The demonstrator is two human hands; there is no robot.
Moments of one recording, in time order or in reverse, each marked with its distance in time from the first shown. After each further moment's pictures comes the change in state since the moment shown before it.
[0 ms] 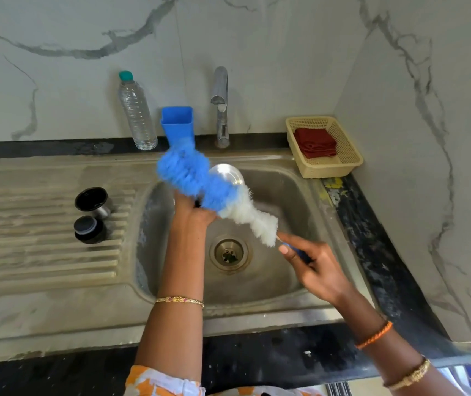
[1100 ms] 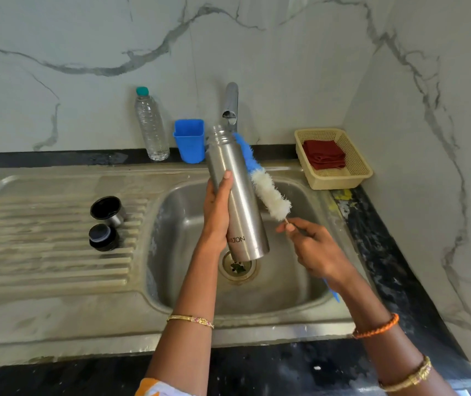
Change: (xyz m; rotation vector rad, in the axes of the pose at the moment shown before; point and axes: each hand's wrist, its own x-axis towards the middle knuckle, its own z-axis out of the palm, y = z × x) left_hand -0.026 -0.033 0.041 0.842 0.417 0.181; right_hand 0.043 -0.030 0.000 0.137 -0.064 0.416
